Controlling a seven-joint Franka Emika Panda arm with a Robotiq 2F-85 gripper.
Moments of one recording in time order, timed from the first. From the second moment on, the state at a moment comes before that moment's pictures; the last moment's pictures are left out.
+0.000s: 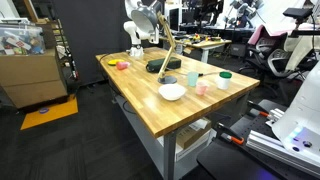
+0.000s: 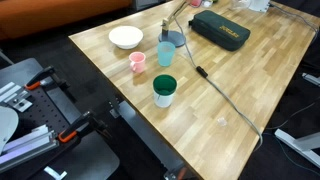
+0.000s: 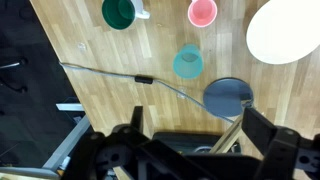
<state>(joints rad) -0.14 -0.38 0.11 -2.39 -0.28 2.22 0.32</state>
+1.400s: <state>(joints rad) -0.14 -0.31 0.10 -2.36 -0.39 2.22 0.36</state>
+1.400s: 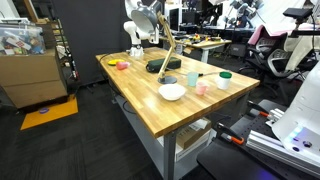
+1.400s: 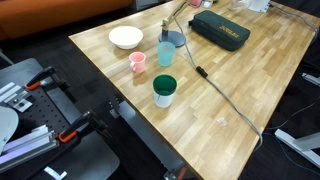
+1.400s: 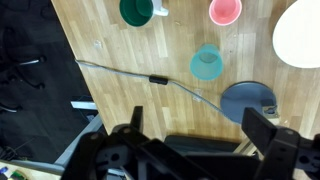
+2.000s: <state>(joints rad) -0.14 -0.25 0.07 -2.31 -0.39 2.24 0.37</state>
